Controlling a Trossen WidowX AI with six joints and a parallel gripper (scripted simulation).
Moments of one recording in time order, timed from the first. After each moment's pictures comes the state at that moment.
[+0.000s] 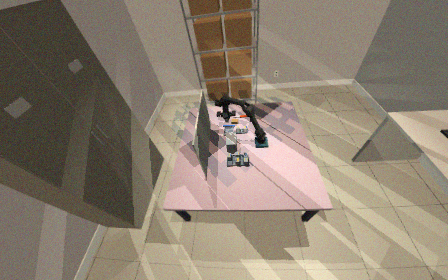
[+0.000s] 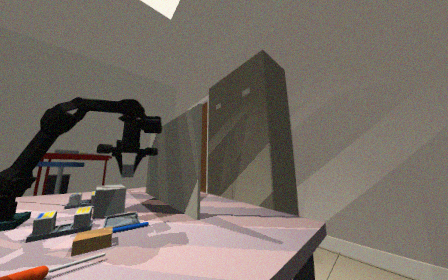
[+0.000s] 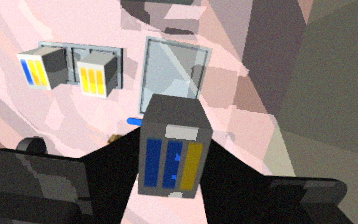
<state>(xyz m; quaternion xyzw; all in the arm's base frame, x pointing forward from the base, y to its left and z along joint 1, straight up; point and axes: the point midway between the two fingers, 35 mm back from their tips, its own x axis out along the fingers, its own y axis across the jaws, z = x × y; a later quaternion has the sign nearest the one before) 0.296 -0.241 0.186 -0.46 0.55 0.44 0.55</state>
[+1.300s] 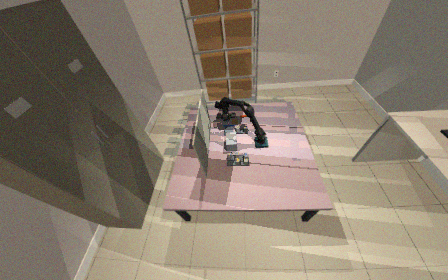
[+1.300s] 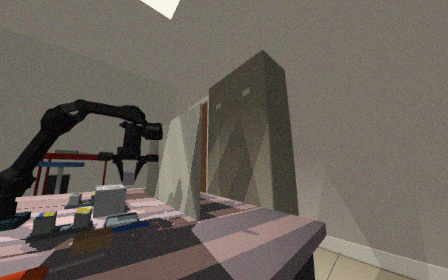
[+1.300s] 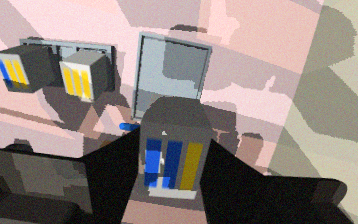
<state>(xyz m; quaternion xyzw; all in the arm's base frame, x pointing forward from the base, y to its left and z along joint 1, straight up) 0.301 -0.245 0.160 -0.46 0.55 0.44 0.55</state>
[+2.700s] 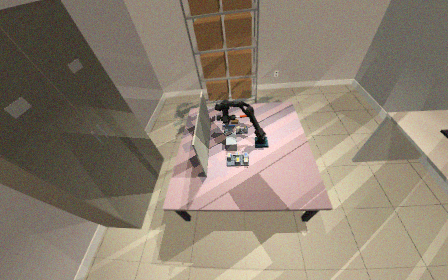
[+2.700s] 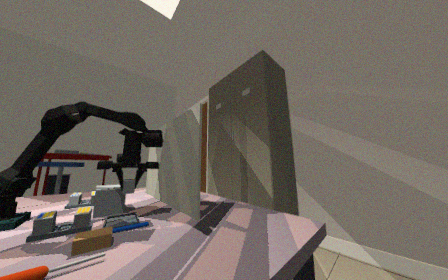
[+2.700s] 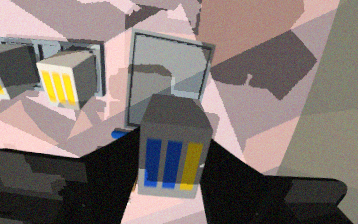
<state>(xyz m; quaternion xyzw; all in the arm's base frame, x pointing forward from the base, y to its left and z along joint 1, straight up) 0.303 -0.248 0.131 -0.46 0.55 0.44 0.55</state>
